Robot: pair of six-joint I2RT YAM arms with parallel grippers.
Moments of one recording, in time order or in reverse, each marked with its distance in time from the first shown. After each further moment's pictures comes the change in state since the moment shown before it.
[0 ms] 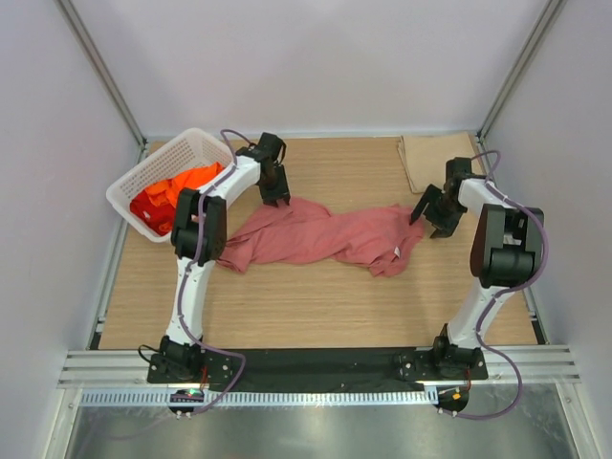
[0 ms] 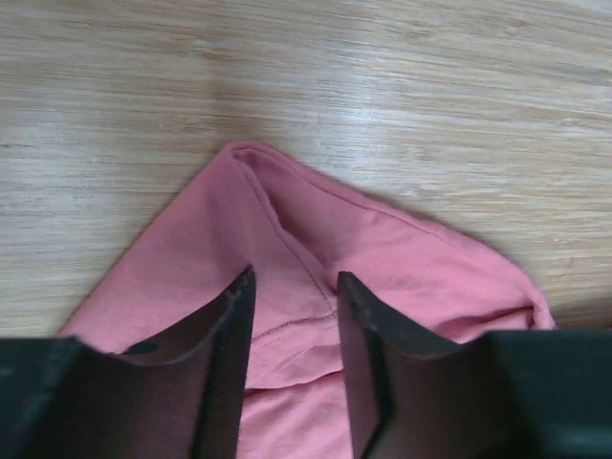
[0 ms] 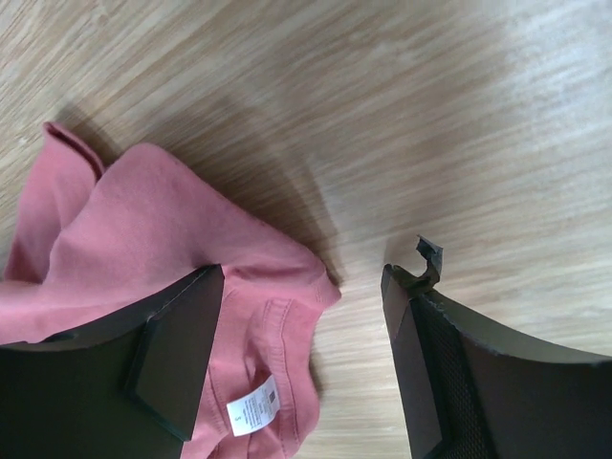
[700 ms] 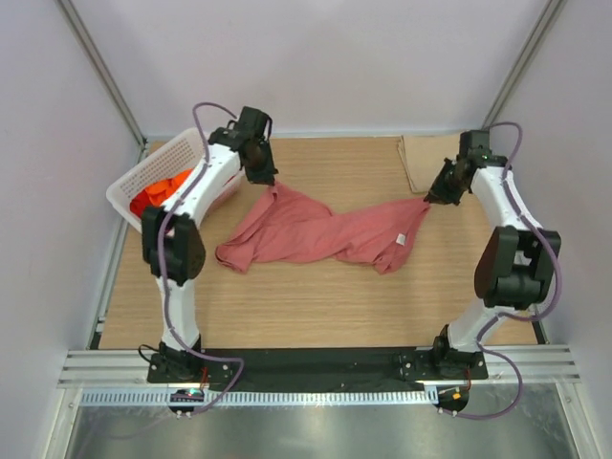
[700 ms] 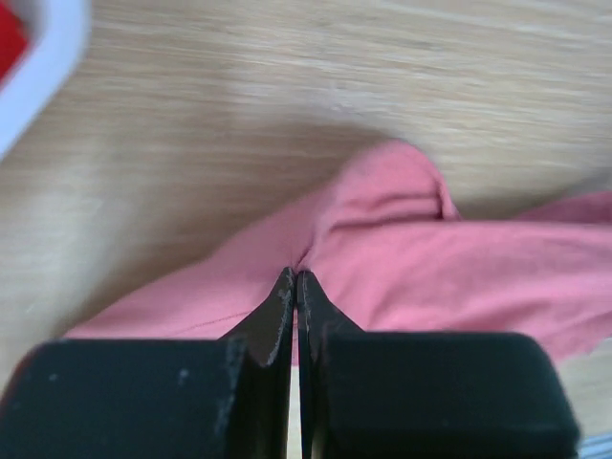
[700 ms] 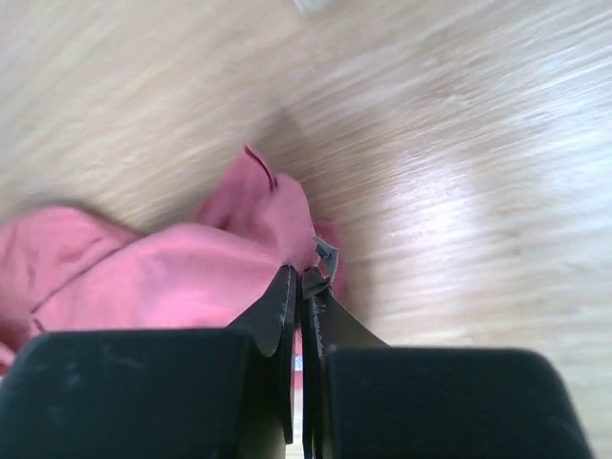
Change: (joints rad) left arm 0.000 -0.254 0.001 -0.135 -0.042 0.033; right arm 0.011 -0.123 0.145 -0.085 -0.047 -0.019
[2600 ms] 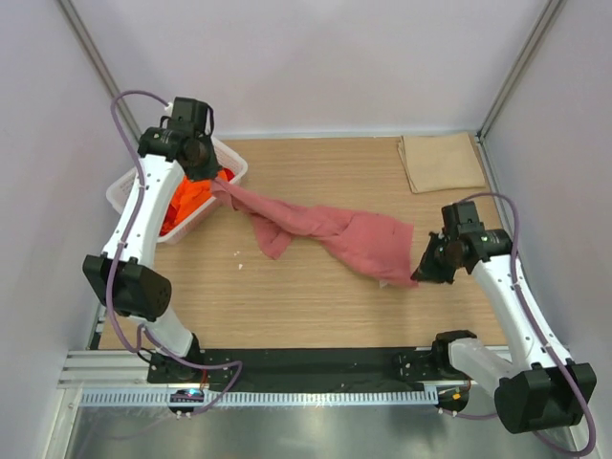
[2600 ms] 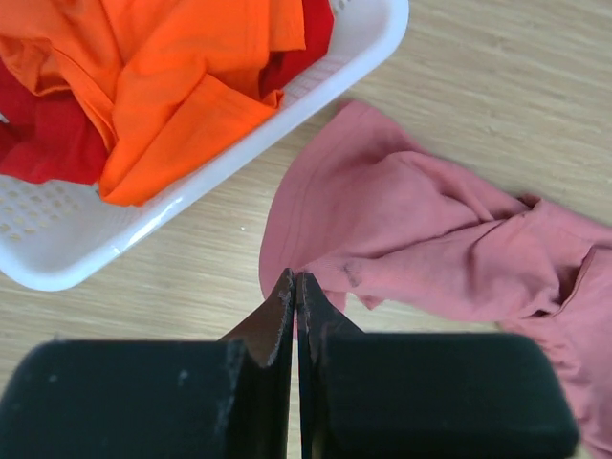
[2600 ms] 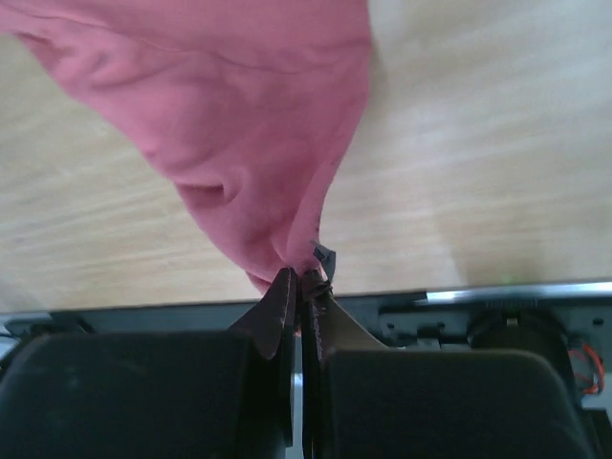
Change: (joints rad) left arm 0.159 -0.415 -0.097 -0.199 -0.213 0.106; right arm 0.223 -0.743 -0.466 -0.347 0.023 0.108
